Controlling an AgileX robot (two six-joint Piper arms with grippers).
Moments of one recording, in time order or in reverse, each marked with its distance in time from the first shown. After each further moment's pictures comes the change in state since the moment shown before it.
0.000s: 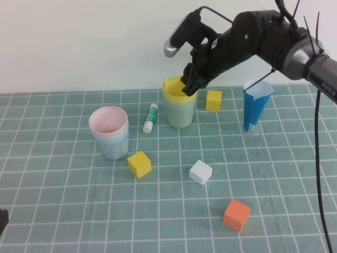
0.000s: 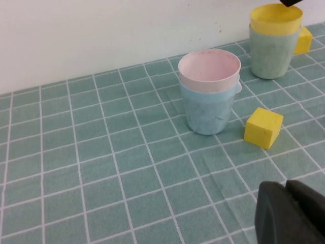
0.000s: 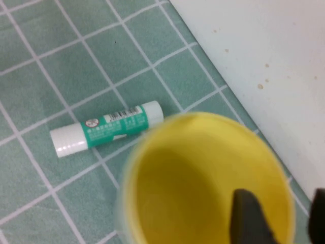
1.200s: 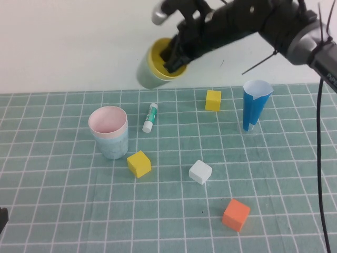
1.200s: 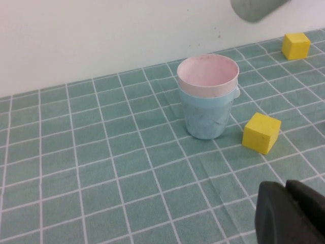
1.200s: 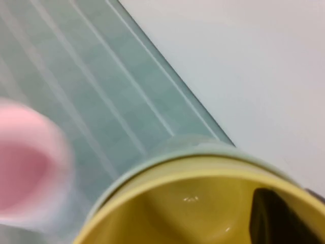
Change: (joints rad) right arm 0.020 -0.001 -0.151 0.214 0.074 -0.027; left arm 0.000 0.000 0.001 0.004 -0.011 -0.011
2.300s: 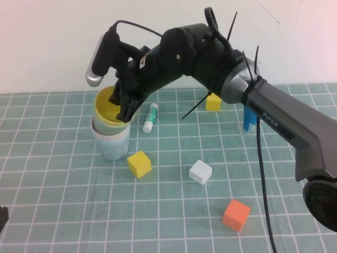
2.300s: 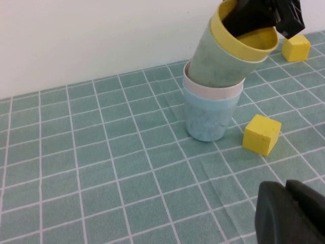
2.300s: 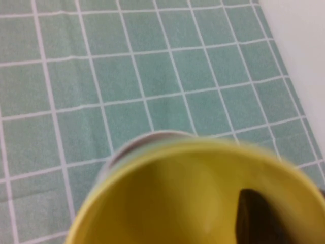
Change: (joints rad) right arm 0.221 0.095 -0.079 -0.163 0.016 -0.078; left arm 0.000 0.000 0.000 0.000 -0.007 -0.001
